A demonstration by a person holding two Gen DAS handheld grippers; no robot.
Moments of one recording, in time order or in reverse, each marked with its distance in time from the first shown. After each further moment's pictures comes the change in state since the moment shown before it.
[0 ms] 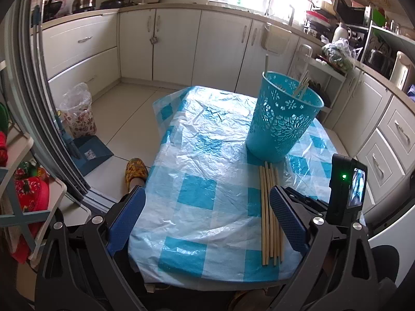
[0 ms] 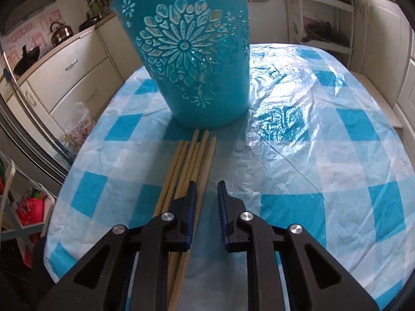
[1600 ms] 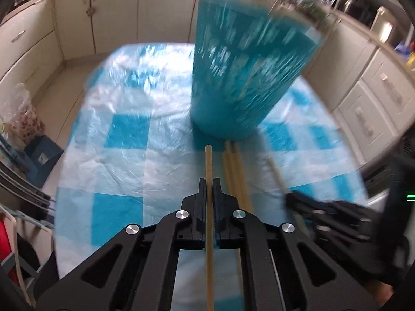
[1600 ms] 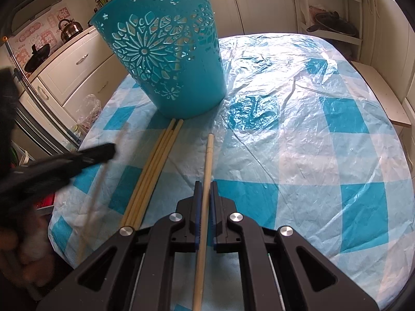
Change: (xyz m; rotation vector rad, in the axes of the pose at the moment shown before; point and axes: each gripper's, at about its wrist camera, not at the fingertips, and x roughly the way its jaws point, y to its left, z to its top) left arm 0.118 -0.063 0.022 0.164 0.226 -0.224; right arm -0.014 -0.053 -0.006 0.028 0.061 0.121
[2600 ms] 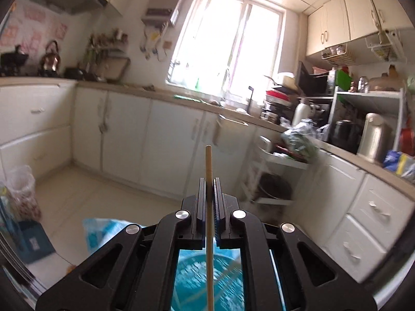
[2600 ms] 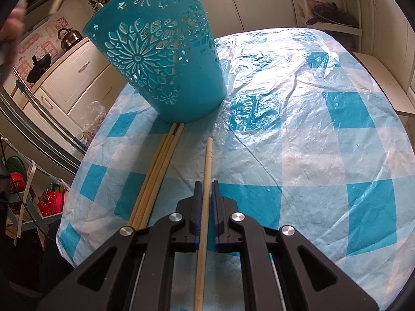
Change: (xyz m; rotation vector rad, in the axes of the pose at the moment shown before) left arm -0.097 -0.049 0.177 -0.075 -0.746 0.060; right arm 0.002 -0.006 0.003 0.052 0.006 0.054
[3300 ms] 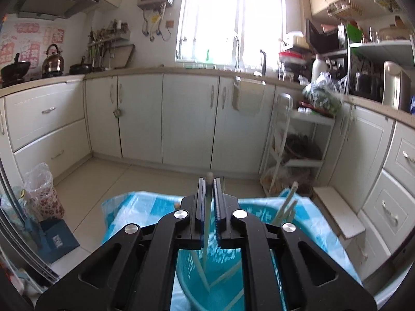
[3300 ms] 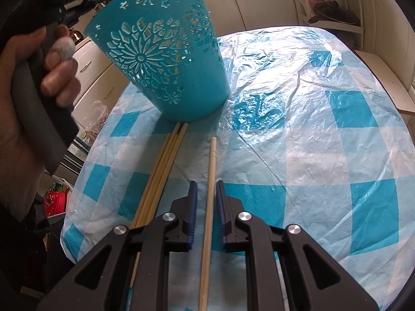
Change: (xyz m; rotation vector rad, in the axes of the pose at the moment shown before) left arm 0.045 0.006 -0.080 0.130 0.163 0.108; right arm 0.000 0.003 0.001 -0.008 0.003 0.013
